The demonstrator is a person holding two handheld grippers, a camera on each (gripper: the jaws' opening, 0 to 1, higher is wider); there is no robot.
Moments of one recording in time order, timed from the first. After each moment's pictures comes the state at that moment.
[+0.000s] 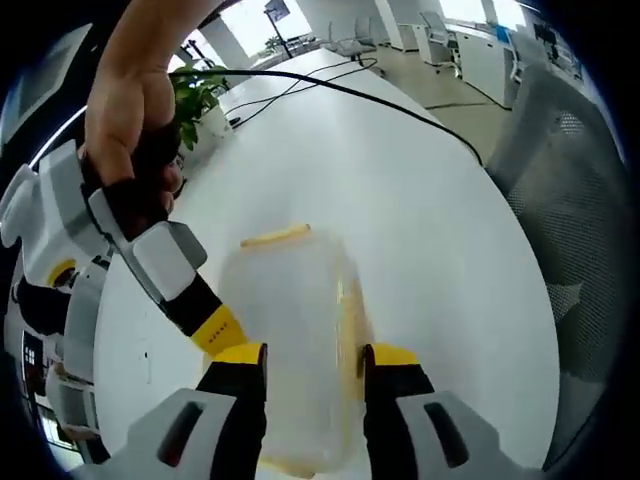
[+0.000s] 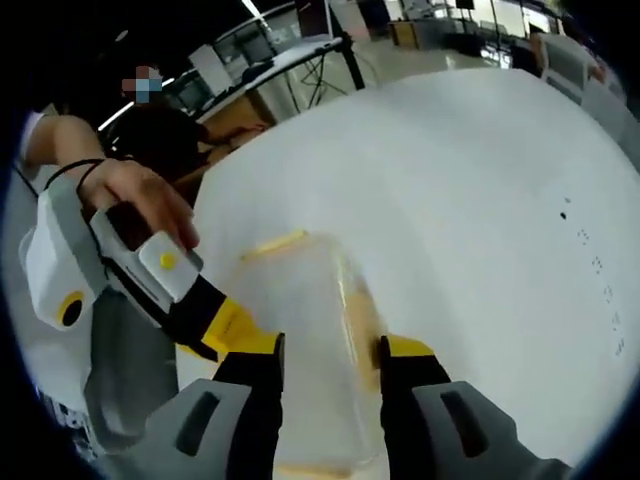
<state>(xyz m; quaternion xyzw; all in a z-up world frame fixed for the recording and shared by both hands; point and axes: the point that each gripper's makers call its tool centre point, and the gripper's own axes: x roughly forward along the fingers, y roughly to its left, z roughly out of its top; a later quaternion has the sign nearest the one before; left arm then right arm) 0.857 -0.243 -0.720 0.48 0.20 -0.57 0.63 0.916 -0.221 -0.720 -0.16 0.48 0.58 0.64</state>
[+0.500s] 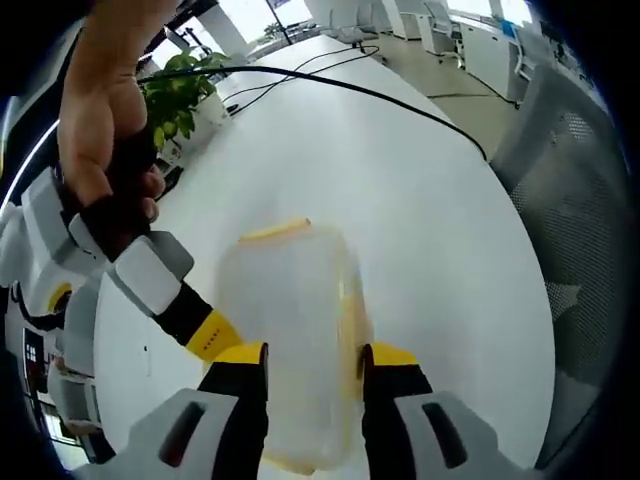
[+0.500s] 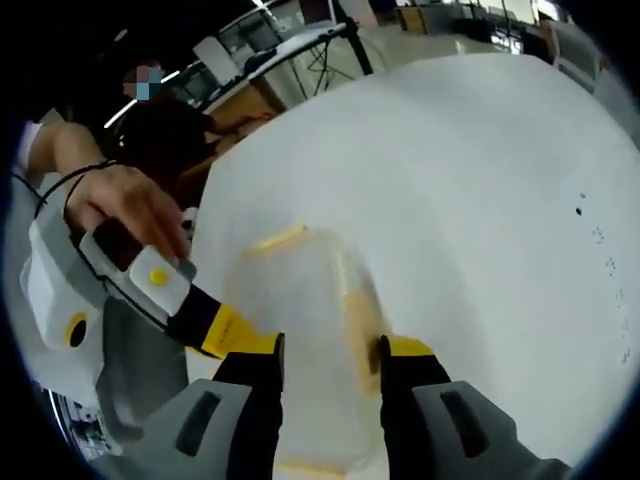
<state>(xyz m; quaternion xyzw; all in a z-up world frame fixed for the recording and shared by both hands) 0.859 -0.243 -0.721 0.50 0.22 -0.56 0.62 0.916 -0.219 -0.723 -0.17 0.52 0.59 0.60</state>
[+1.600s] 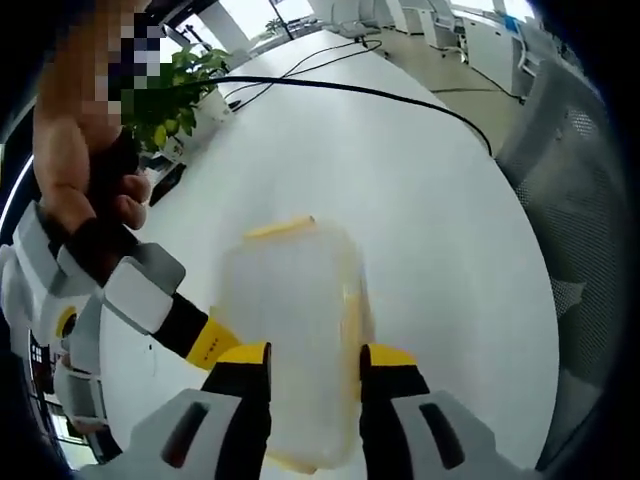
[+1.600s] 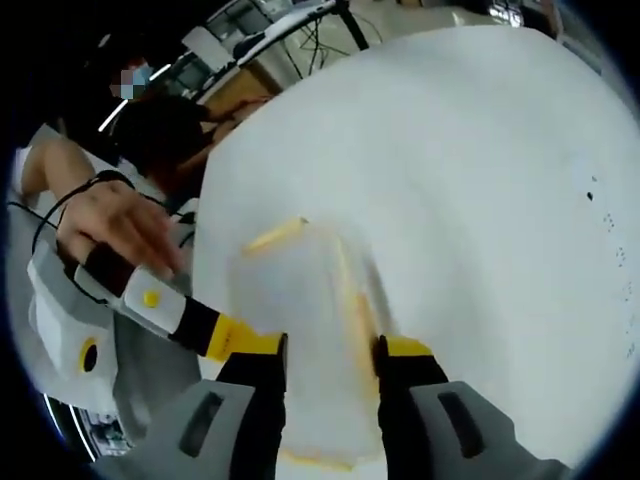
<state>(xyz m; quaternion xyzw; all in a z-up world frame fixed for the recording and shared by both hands) 0.859 -0.243 -0.722 0.52 0.21 -0.55 0.62 0.916 -0.216 -0.724 -0.18 0.56 0.57 0.58</state>
